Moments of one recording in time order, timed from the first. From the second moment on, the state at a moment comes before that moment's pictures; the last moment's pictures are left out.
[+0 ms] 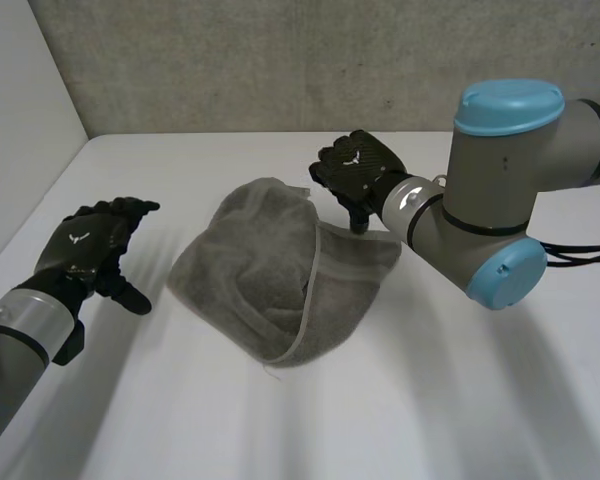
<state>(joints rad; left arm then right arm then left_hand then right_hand) 4.59 -1.64 -2.03 3.50 -1.30 3.18 2.12 -0.82 0.84 0.18 1.31 2.52 0.17 0.17 0.18 0.17 0.03 0.54 0.53 0.54 0.54 0.35</state>
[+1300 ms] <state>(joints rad) 4.48 -1.81 -2.02 3.56 -1.17 3.19 2.05 -1.22 0.93 0.29 1.32 2.86 0.17 0.17 0.18 0.17 0.03 1.32 1.33 1.34 1.34 1.16</state>
